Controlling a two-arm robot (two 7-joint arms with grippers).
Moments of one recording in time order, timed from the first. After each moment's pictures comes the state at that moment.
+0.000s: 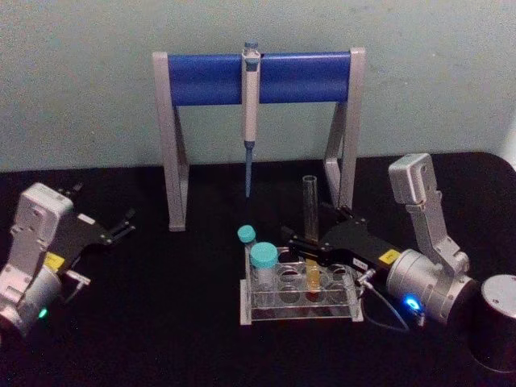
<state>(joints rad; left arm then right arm) -0.20 0.60 0.45 -1.41 -0.25 -0.12 0.03 0.23 0.40 -0.42 -1.49 0.44 0.16 0.37</state>
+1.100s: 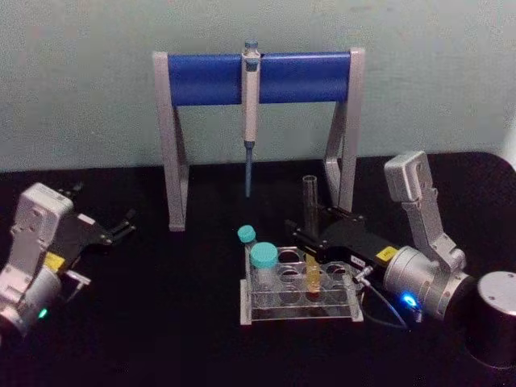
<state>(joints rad) -0.20 0.60 0.45 -1.41 -0.25 -0.12 0.03 0.24 0.39 -0.42 -1.47 0.42 0.15 0.37</state>
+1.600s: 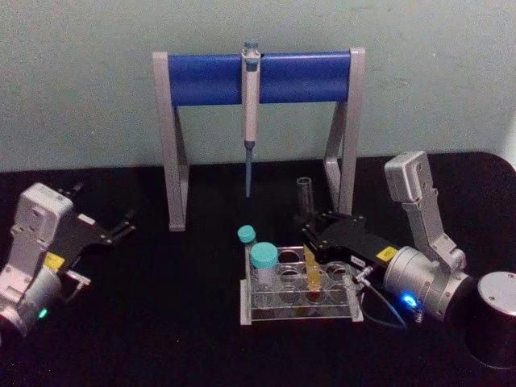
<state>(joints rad) -0.20 0.60 0.45 -1.41 -0.25 -0.12 0.03 0.24 0.39 -0.42 -1.48 0.43 0.15 0.37</state>
